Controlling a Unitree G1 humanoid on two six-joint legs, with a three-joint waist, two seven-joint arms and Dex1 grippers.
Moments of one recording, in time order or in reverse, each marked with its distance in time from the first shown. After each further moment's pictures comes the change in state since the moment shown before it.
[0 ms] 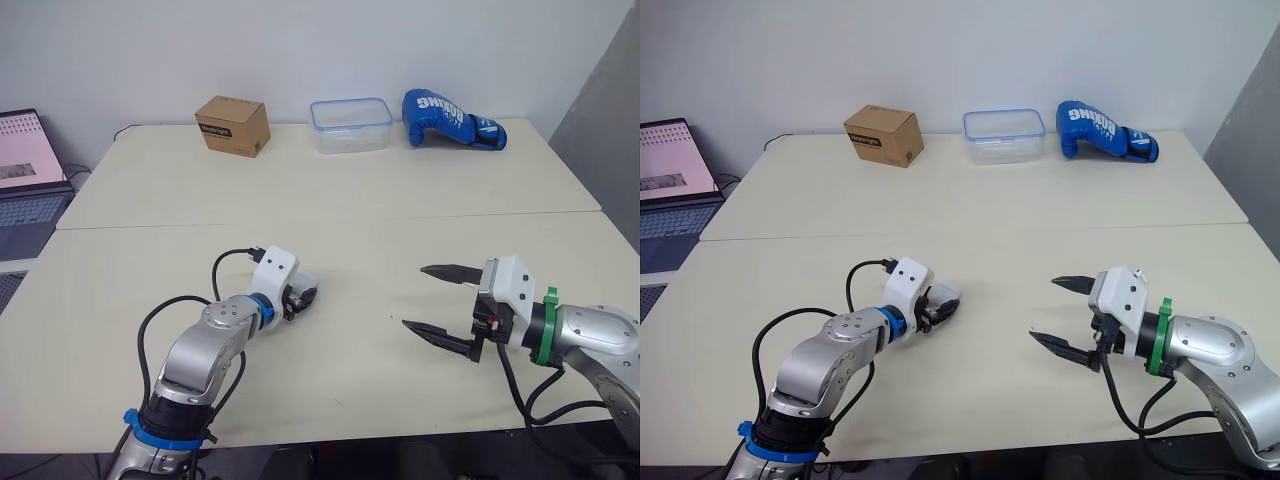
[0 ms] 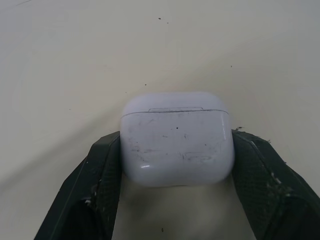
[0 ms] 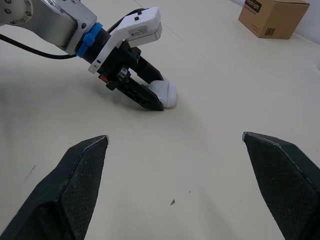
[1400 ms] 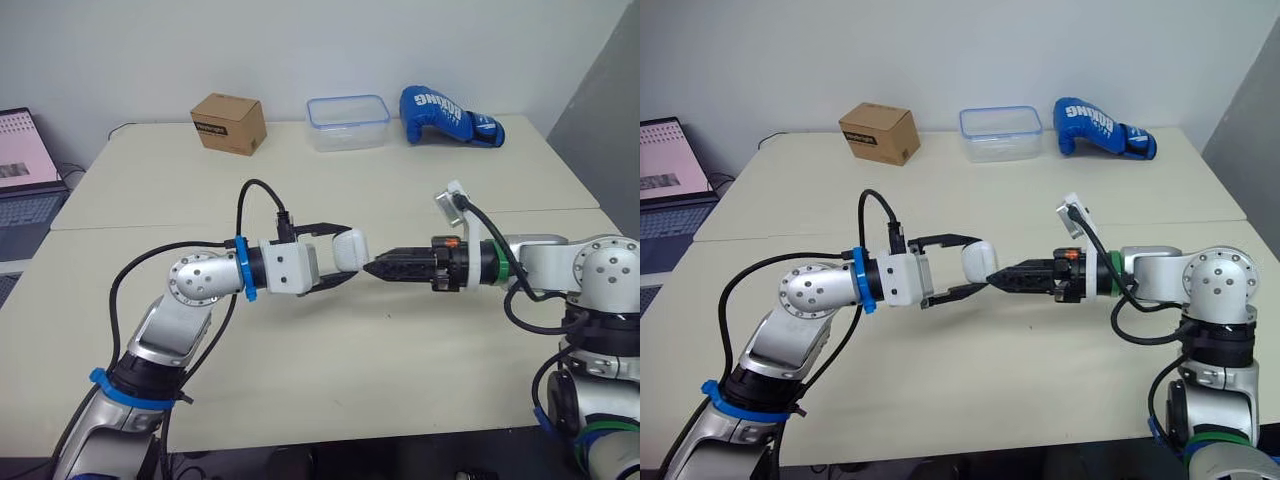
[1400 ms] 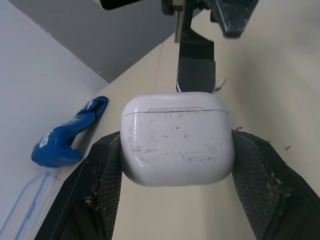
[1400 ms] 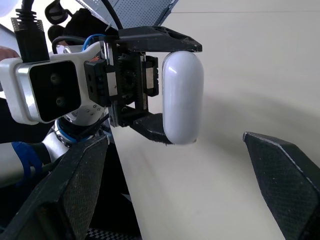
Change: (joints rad) left arm -0.190 0.197 -0.047 0.122 0.145 -1.097 -0.600; right arm -0.677 0.300 -0.114 0.541 0.813 1.021 -0.492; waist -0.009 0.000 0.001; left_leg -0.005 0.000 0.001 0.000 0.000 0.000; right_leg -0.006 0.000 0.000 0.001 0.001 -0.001
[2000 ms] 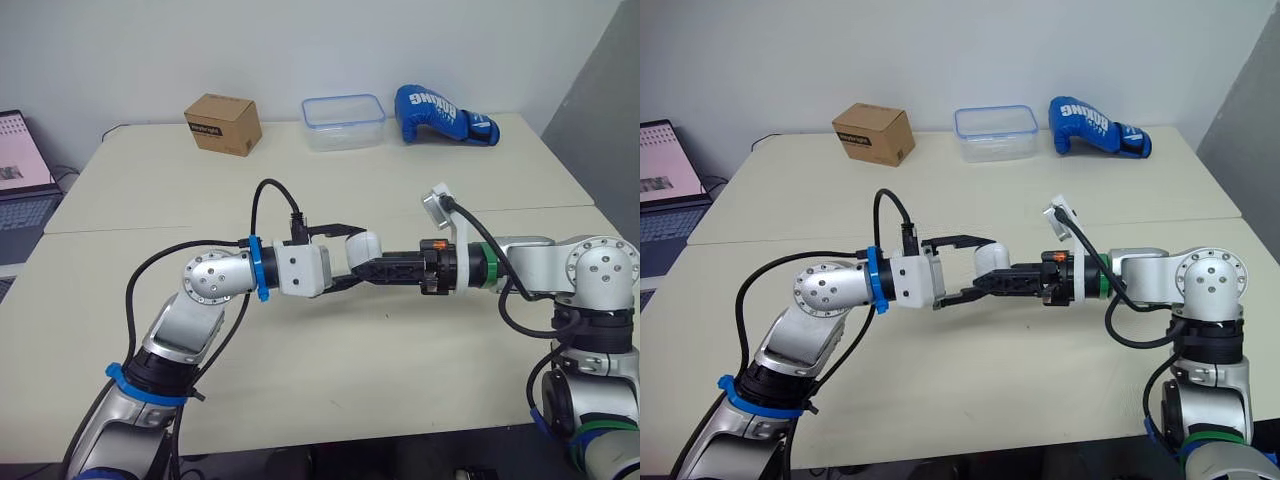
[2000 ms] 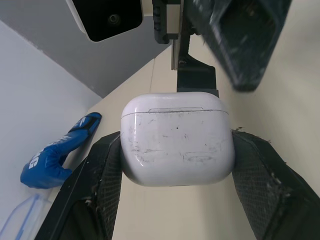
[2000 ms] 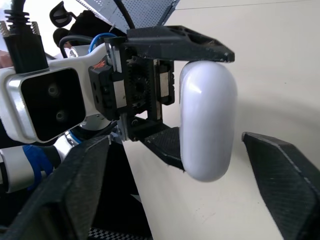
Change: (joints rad) left arm -0.015 -0.039 -0.039 0.002 0.013 0.003 -0.007; right arm 0.000 -0.002 0.054 0.026 0.183 -0.040 -0.177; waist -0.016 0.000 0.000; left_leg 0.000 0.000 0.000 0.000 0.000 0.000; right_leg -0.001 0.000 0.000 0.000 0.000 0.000
